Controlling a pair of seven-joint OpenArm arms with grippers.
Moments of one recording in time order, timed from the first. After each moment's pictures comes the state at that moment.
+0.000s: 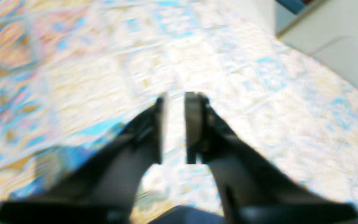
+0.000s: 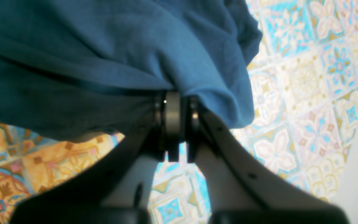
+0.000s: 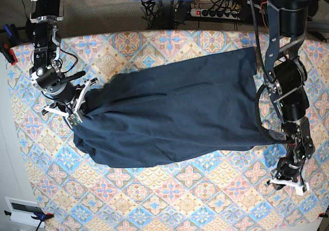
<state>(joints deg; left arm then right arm) -48.3 -19.6 -23.5 29.0 -14.6 -16.7 21.4 -5.1 24.8 5.5 109.1 16.3 25.2 -54.2</state>
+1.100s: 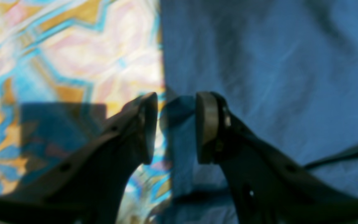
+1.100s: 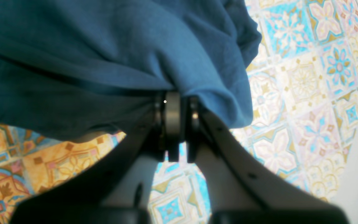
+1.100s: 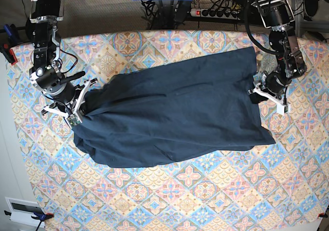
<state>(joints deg) 1.8 -16.0 -23.2 79.2 -35.8 -16.4 49.2 -5.1 24.8 5.7 109.2 16.4 25.2 -54.2</state>
